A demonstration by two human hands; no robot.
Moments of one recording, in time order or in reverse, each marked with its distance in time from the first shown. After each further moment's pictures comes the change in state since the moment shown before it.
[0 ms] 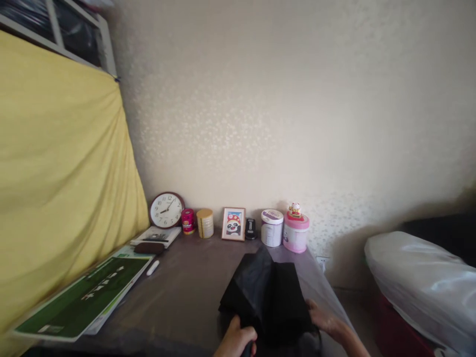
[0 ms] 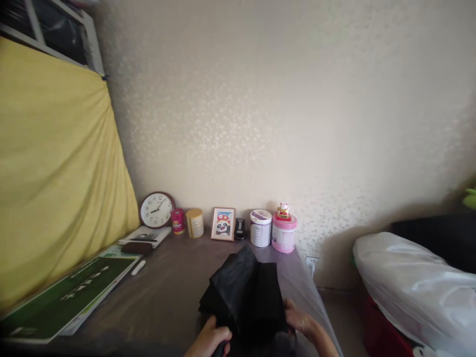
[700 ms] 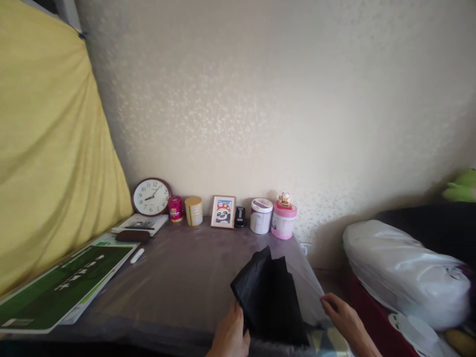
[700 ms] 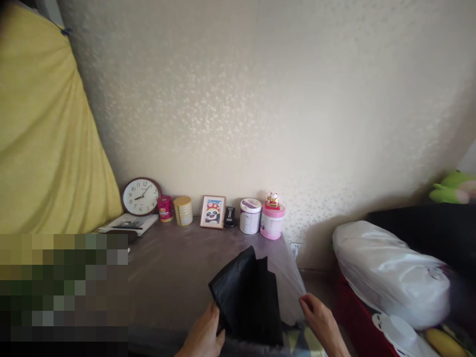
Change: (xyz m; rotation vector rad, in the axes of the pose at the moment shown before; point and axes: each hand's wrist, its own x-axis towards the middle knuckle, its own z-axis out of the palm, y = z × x) left_hand -0.009 -0.012 0.021 0.904 0.112 0.271; right_hand -0.058 0.038 -0.061 -0.499 0.570 0.024
